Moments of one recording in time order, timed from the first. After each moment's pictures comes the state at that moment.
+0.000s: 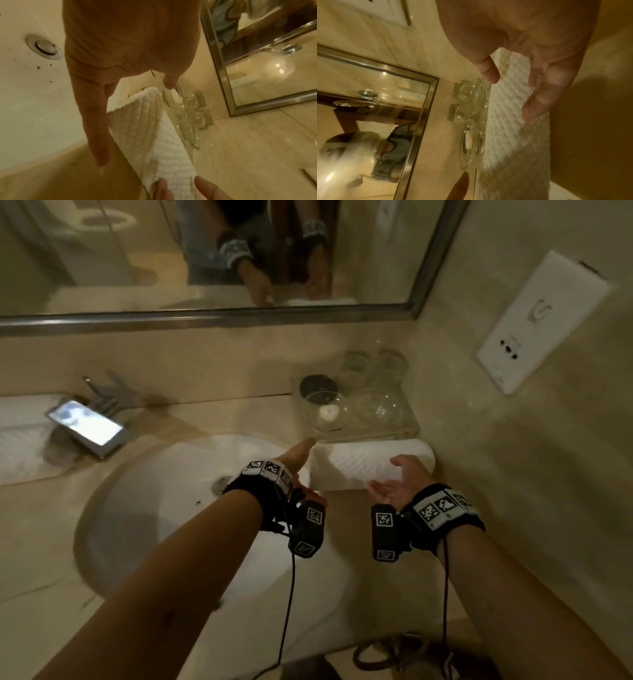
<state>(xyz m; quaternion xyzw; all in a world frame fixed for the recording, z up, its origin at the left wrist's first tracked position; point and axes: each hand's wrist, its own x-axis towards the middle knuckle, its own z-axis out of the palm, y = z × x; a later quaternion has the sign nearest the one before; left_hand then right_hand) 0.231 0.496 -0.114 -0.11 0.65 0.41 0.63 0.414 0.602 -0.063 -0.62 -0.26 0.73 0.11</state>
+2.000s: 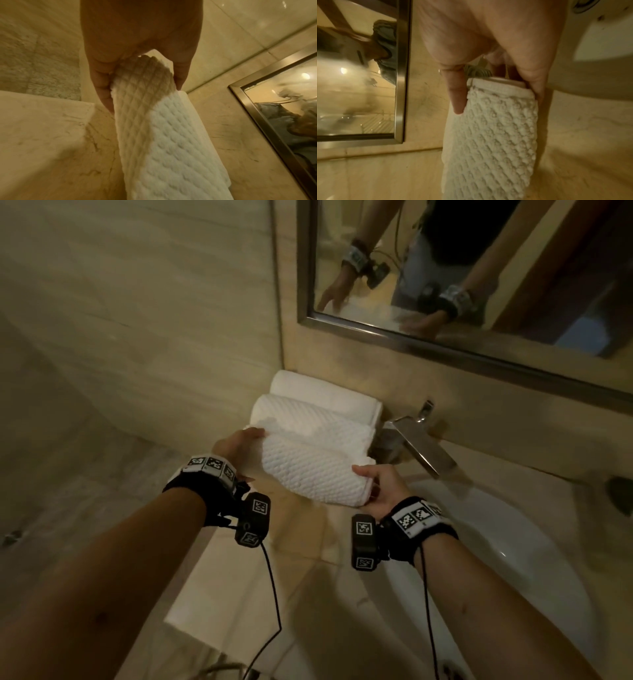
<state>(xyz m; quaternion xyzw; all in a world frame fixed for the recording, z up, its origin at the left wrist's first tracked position) -0.071 0.010 -0.077 -0.32 0.69 0.60 0.27 0.051 0.224 -0.065 -0.41 -0.44 0.79 -0.11</state>
